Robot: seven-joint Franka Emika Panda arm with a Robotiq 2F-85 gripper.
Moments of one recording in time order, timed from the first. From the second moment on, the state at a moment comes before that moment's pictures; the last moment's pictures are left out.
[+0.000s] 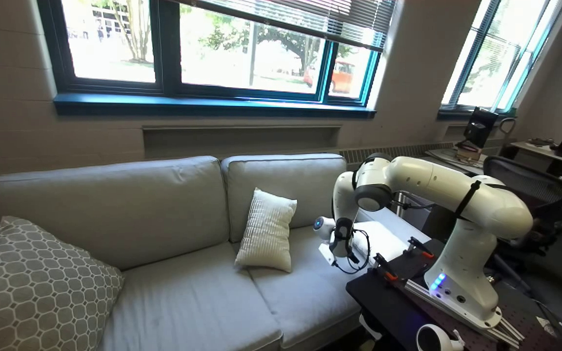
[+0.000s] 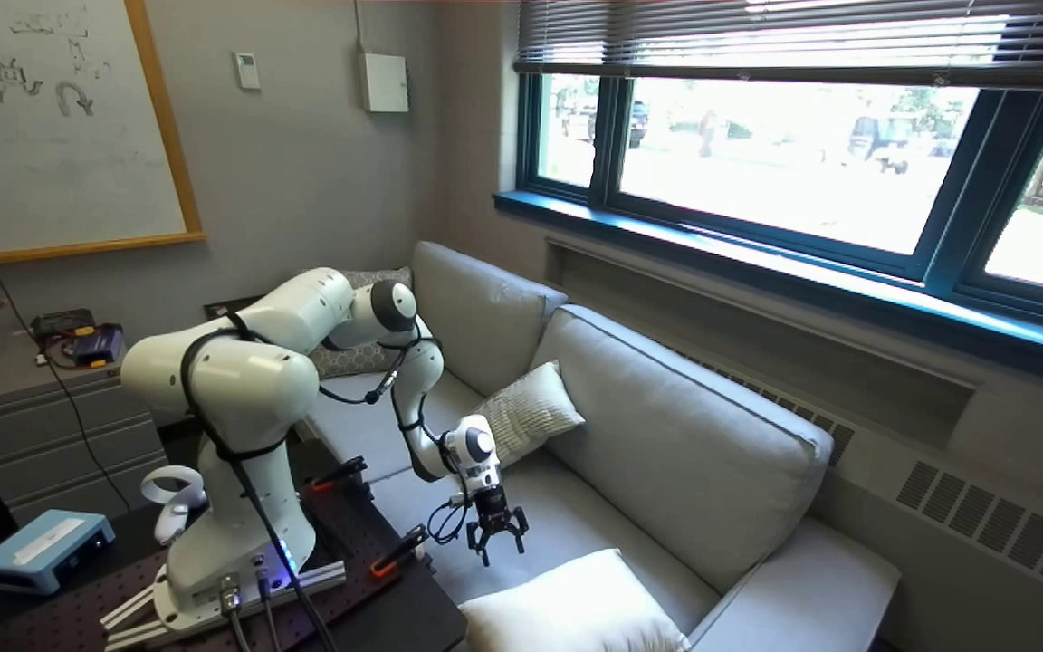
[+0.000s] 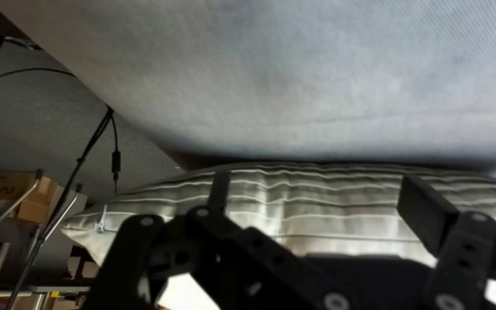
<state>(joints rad) 0.66 1.46 -0.50 -1.73 -0.17 2.55 2.39</state>
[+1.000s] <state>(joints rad) 0.56 1.41 -0.43 -1.61 -0.12 2.51 2.46</state>
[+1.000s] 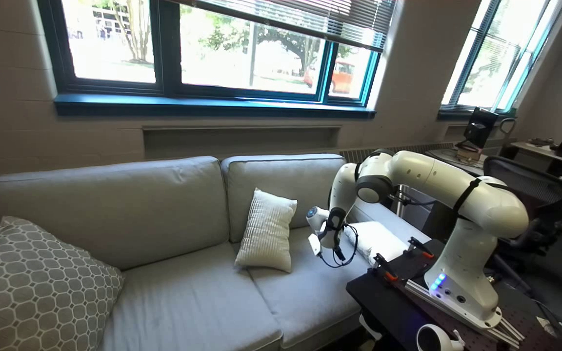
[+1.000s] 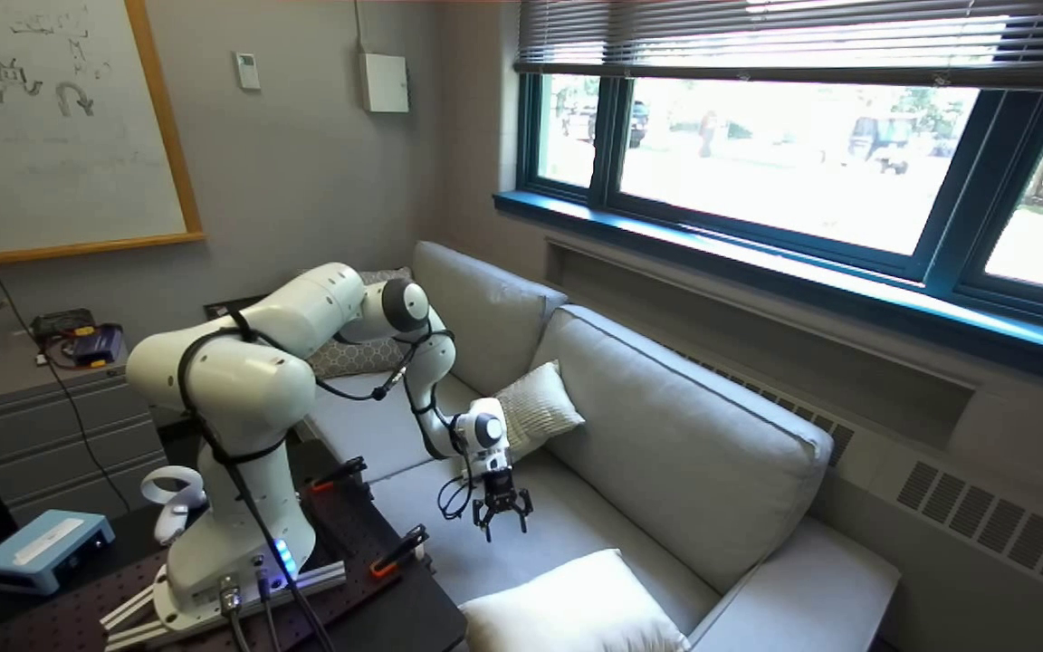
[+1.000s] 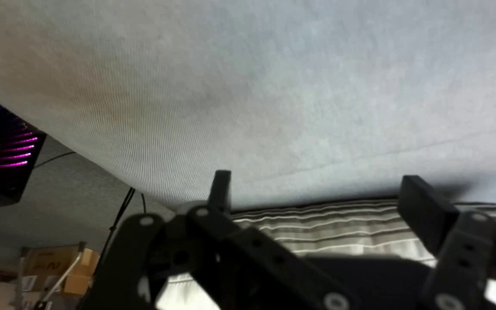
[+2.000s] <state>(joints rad) 0.56 1.43 -0.45 -1.66 0.62 2.35 2.60</state>
